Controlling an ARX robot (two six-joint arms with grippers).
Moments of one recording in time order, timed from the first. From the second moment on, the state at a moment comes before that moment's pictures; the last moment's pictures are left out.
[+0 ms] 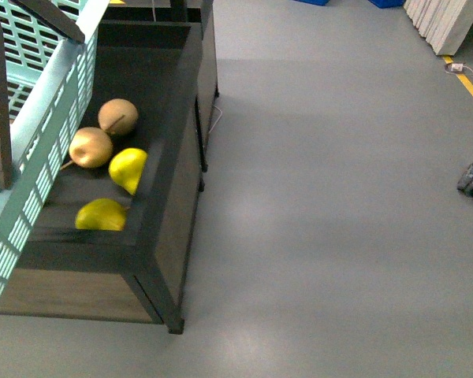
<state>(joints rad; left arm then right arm) -0.18 1.17 0.52 0.53 -0.29 -1.16 0.00 0.00 0.02 0.00 0.00 0.00</state>
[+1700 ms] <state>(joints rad) -0.18 1.17 0.52 0.53 -0.28 -1.16 0.00 0.00 0.02 0.00 0.00 0.00</state>
